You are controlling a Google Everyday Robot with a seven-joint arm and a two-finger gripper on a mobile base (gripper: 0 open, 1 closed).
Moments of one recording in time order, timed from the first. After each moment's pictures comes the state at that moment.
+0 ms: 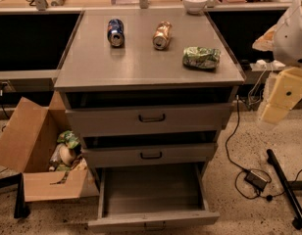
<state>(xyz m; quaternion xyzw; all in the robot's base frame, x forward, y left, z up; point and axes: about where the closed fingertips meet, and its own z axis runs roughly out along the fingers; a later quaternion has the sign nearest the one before) 0.438 -0.216 0.978 -0.60 0.78 -0.04 0.16</state>
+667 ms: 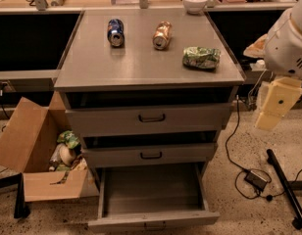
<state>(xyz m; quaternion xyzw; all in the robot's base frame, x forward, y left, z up) 0.439 -0.208 0.963 -0.62 0.76 -0.03 0.16</state>
